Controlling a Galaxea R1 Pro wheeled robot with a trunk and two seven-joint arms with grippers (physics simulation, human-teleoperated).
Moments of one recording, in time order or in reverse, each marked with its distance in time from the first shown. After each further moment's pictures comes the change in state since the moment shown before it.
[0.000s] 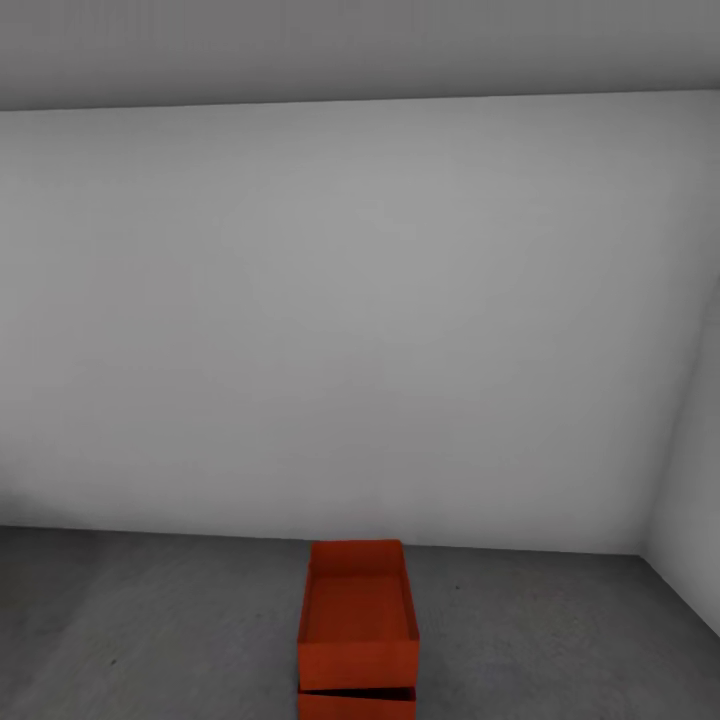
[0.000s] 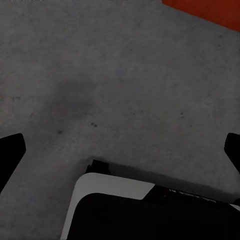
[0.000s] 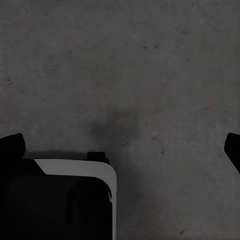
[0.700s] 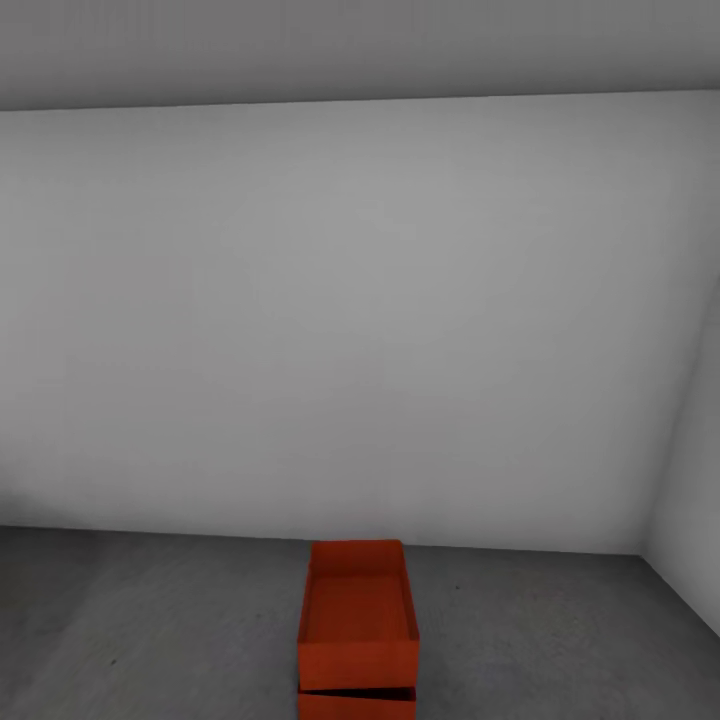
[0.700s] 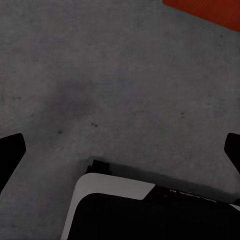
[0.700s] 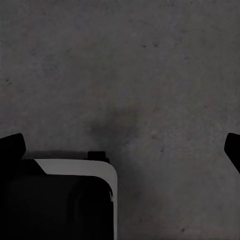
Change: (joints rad) left arm 0.000 0.001 -0.001 0.000 0.001 0.000 0.000; right arm 0.000 0.007 -0.003 0.001 -0.005 0.002 -0.013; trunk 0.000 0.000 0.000
